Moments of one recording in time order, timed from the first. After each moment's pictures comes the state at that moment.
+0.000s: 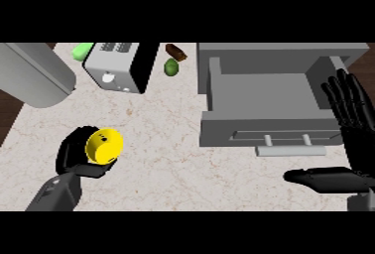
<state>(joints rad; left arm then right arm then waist) -0.42 0.23 0.29 -0.40 0.14 -0.48 -0.96 -0.08 -0.17 -0.12 -1.90 -0.03 0.17 -0.04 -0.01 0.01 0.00</state>
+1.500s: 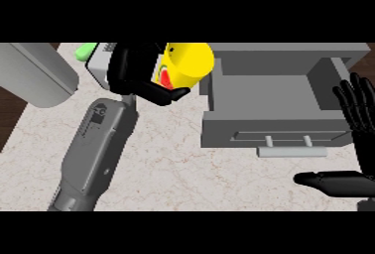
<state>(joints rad) -0.78 0.01 0.05 -1.05 0.16 -0.02 -0.44 -0.05 -0.18 -0.16 -1.91 -0.05 0.19 -0.04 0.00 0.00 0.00</state>
